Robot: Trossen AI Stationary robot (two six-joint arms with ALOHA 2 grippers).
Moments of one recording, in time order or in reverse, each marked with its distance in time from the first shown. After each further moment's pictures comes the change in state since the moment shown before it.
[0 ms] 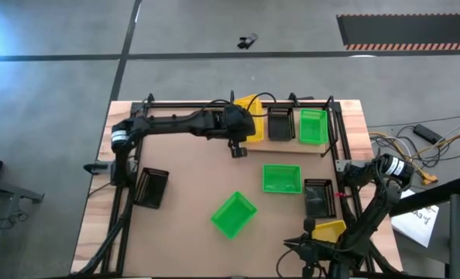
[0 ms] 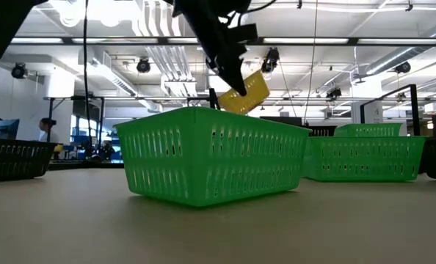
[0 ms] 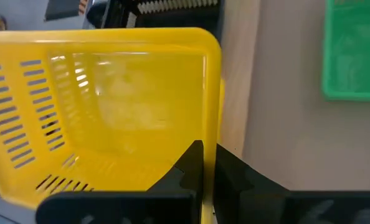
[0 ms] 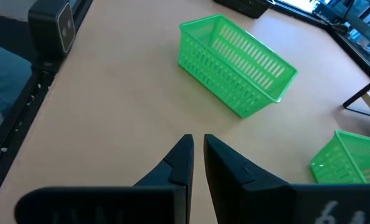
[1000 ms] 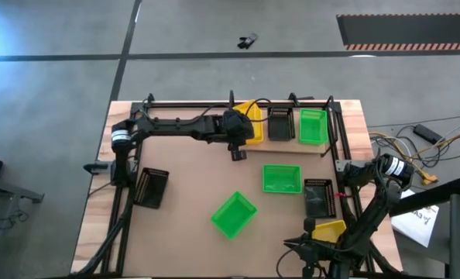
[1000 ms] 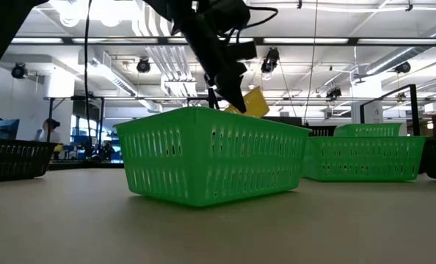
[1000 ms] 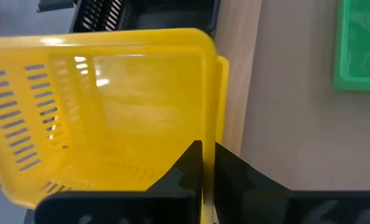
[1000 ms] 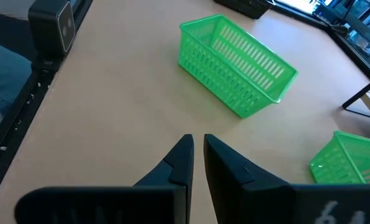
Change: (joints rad) left arm 0.014 0.001 -0.144 0.150 0.017 -0.023; right arm 0.000 0.000 0.000 0.000 0.000 -0.007
